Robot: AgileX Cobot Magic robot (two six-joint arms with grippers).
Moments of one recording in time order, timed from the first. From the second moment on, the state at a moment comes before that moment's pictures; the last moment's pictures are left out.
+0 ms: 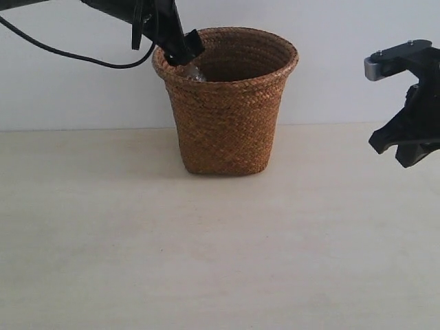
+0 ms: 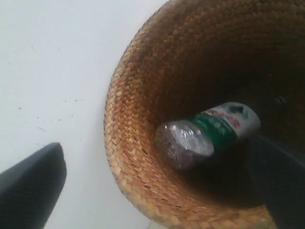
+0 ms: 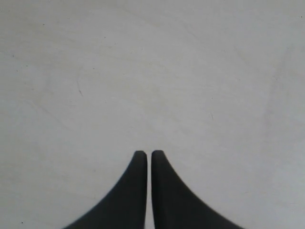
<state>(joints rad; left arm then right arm) -0.48 1.96 -1.84 0.16 0.46 0.60 0.15 1.61 -1.28 -0.01 0.97 -0.29</state>
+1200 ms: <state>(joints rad) -0.48 1.46 -1.34 0.18 1.16 0.23 -0.02 1.10 -0.94 -0.01 0.74 -0.13</state>
